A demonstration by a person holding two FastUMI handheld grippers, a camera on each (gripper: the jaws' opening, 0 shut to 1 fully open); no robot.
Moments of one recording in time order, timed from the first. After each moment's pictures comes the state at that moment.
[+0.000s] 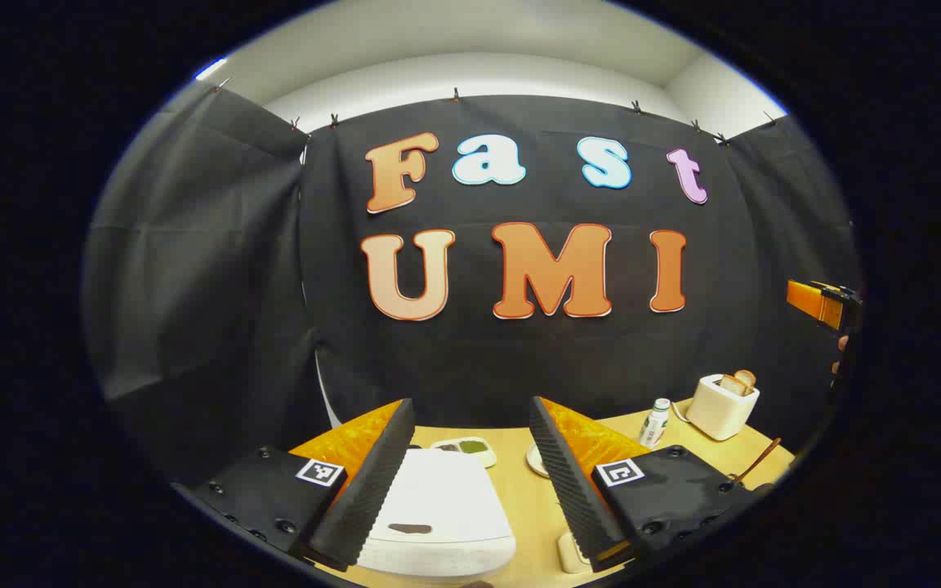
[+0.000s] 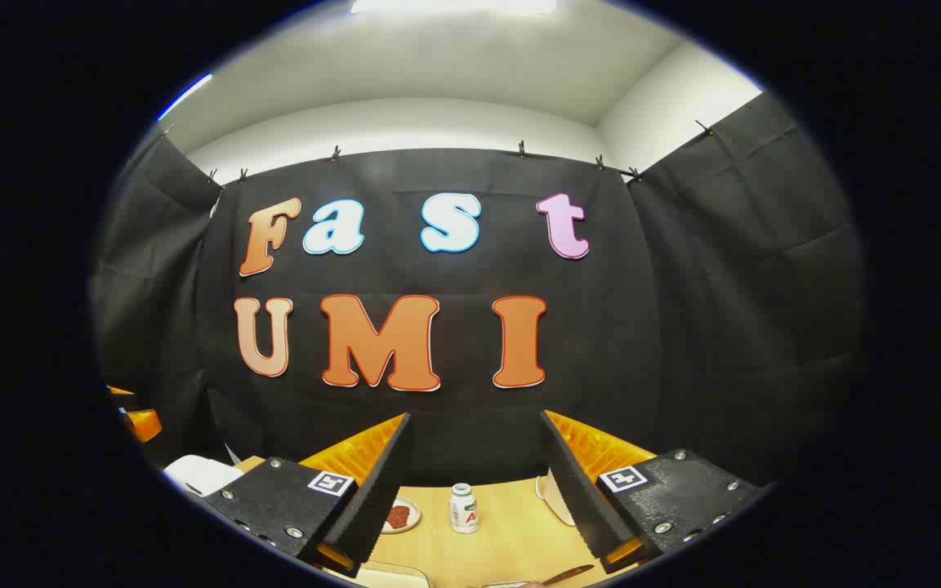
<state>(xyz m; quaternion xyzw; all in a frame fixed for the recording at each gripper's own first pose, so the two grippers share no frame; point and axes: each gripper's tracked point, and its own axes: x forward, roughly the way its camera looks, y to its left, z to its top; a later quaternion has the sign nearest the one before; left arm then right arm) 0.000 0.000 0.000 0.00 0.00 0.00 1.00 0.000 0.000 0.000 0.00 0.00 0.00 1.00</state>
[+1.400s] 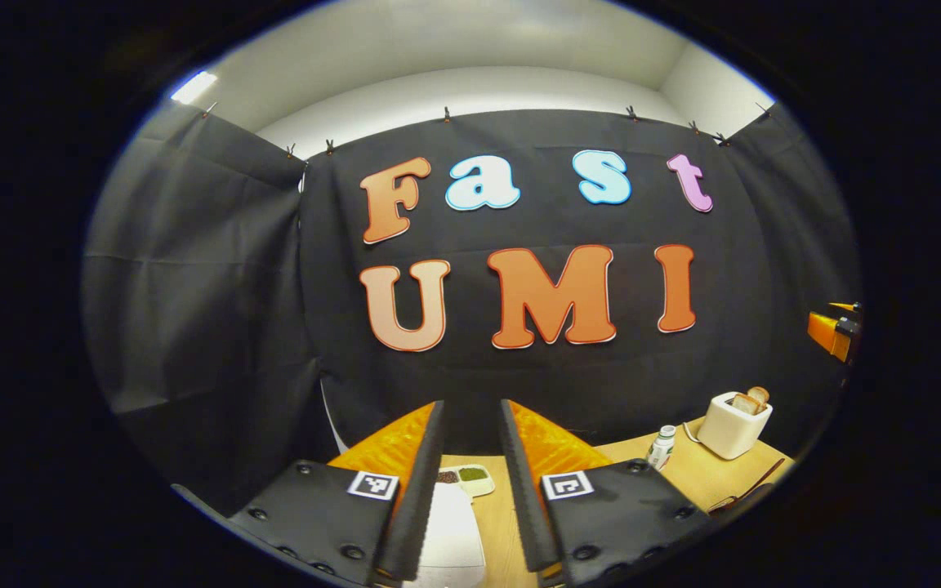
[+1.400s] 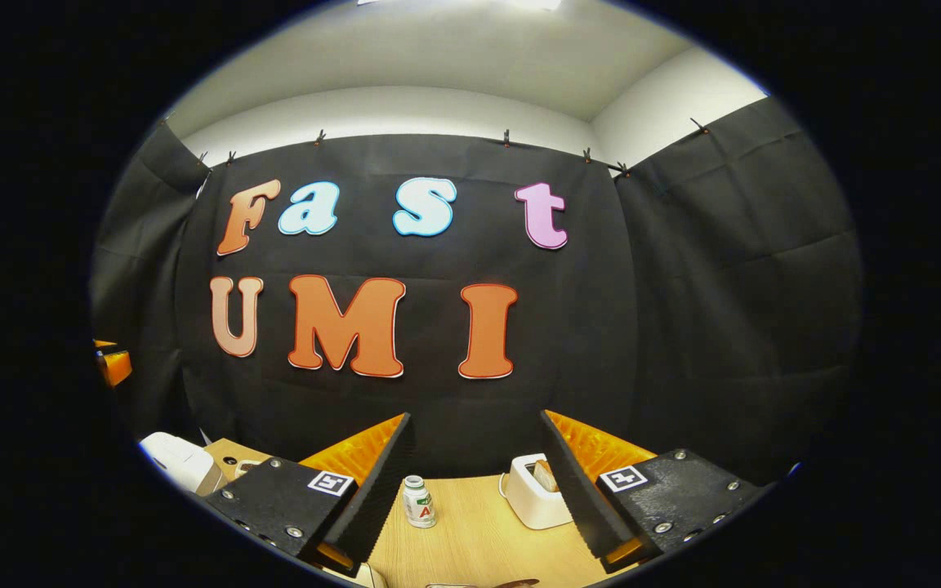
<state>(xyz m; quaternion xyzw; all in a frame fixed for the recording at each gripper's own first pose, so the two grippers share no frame) 0.031 -0.046 0.031 0.01 -0.03 0.03 1.00 0.014 -0.081 -0.005 -0.02 0.02 -0.03 1.00</state>
